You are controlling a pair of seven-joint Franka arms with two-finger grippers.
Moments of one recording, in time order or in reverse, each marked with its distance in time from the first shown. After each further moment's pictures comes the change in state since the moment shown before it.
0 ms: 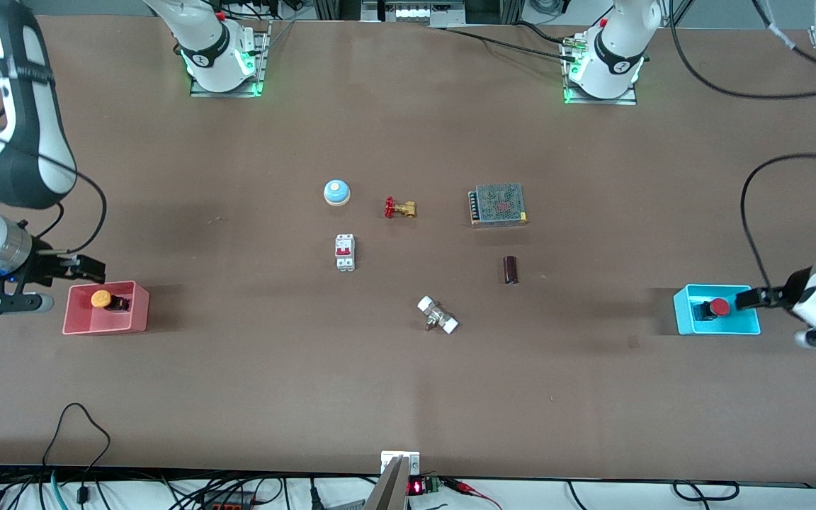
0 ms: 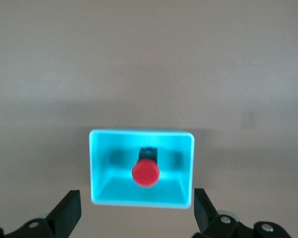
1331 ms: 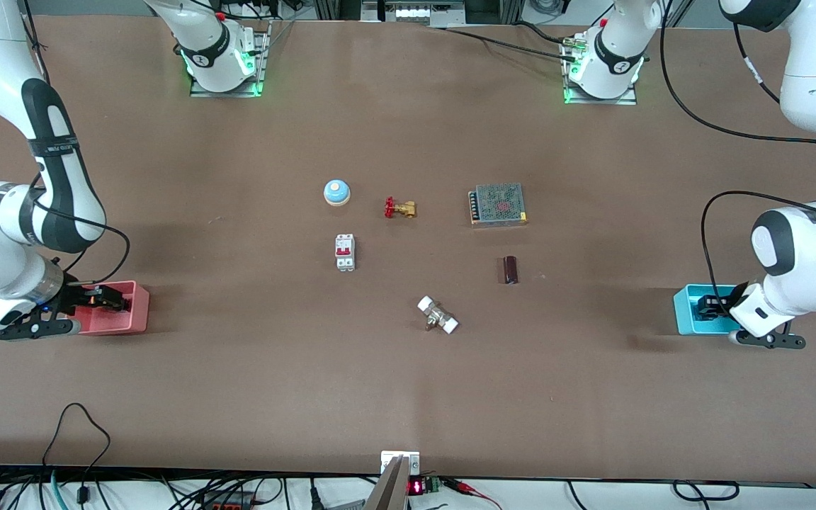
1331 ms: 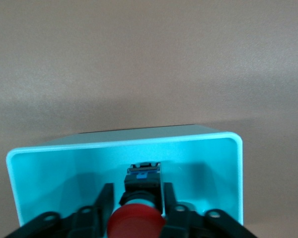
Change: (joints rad) left arm 0.030 0.114 -0.006 -0.157 0.000 0.255 0.104; right arm -0.060 0.193 0.003 -0.044 0.001 0.283 -0.081
